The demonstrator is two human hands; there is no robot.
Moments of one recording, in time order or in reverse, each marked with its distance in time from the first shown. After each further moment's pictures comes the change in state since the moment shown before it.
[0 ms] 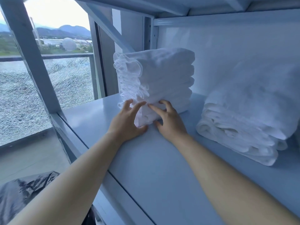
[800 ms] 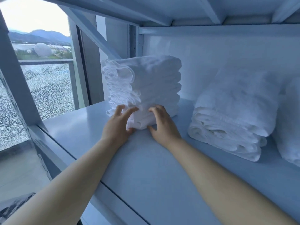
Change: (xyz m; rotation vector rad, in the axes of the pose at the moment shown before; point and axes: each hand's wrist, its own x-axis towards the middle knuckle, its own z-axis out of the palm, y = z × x) left_hand 0.013 -0.013 0.008 -0.034 -0.008 0.014; right_hand -0.002 -0.002 0.000 0.002 0.119 -0.024
